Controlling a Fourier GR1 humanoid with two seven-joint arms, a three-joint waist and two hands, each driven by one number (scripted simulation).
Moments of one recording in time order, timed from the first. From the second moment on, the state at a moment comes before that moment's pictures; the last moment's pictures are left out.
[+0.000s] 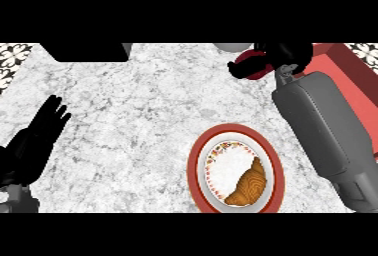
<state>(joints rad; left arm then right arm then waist) -0.04 0.24 0.17 -1.64 0.24 -0.06 0.28 -0.92 -0.27 0.20 -1.11 0.94 0.11 0.69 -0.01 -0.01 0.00</state>
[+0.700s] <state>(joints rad) -0.04 0.24 0.19 -1.62 0.24 -0.09 0.26 -0.96 -0.44 0.03 -1.23 1.02 0.14 0.80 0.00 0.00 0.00</state>
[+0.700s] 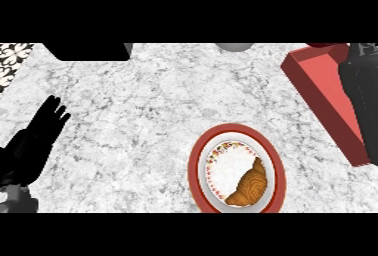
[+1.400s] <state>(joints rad) -0.05 0.22 0.18 -1.63 0.22 -0.09 0.27 -0.89 -0.56 -0.11 -0.94 1.02 -0.05 0.48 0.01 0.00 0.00</state>
